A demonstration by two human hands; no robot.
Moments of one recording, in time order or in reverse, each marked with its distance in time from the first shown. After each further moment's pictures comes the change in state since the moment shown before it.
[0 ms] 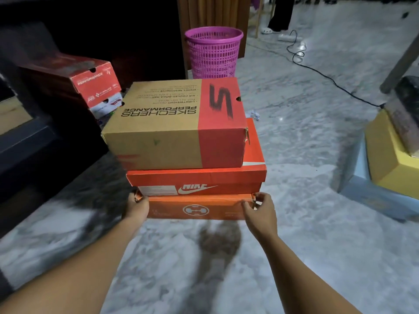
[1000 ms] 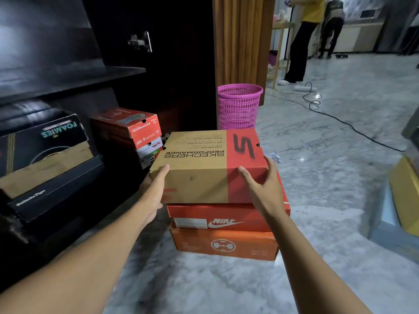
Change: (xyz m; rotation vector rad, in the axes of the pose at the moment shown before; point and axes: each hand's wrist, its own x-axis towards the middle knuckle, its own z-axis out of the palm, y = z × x) left_hand -0.050 0.146 -0.078 -0.368 -0.098 0.169; right_hand -0.003 -0.173 -0.003 0.275 -0.039 -0.472
